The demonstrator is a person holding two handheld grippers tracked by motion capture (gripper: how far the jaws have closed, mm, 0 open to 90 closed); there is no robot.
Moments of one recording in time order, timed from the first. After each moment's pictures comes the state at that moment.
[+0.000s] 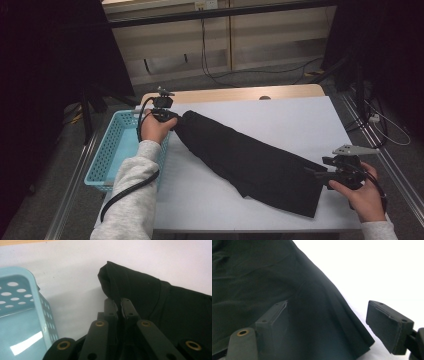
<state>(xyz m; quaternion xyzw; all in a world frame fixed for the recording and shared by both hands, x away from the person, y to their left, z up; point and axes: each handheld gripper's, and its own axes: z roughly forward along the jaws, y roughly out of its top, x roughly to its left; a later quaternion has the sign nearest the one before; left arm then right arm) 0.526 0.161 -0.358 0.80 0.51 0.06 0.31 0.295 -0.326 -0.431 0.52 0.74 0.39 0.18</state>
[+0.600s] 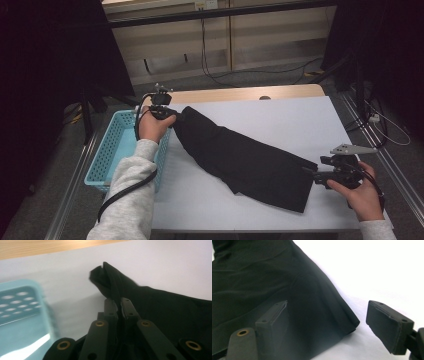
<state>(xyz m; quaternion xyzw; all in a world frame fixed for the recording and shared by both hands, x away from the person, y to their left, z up) 0.517 0.153 -0.344 0.81 0.48 0.07 0.33 0.297 -0.322 -0.430 0.52 0.74 0.39 0.17</state>
